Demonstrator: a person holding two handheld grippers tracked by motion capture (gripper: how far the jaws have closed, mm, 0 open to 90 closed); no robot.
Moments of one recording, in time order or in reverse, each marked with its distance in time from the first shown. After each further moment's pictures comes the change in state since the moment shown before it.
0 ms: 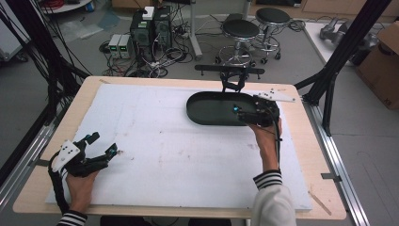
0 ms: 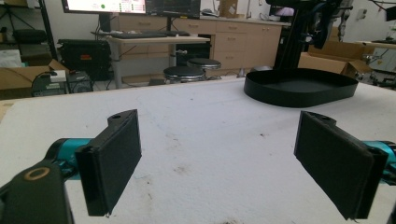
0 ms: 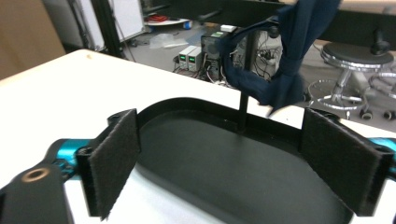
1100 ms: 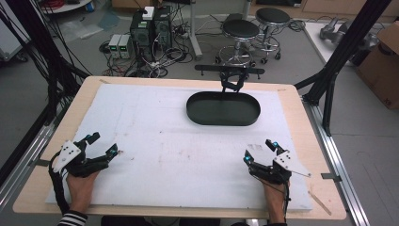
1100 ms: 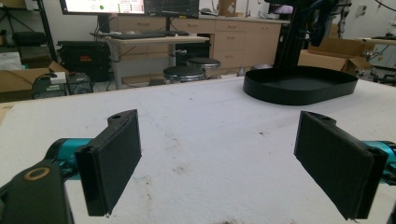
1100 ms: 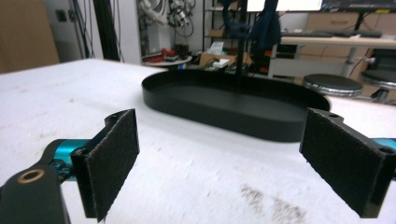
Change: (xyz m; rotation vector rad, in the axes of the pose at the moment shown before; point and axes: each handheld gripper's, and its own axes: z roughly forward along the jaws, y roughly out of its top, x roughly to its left) left arm -0.002 0.000 0.000 0.006 -0.006 0.026; right arm 0.021 -0.144 -0.071 -0.210 -0.039 -0.029
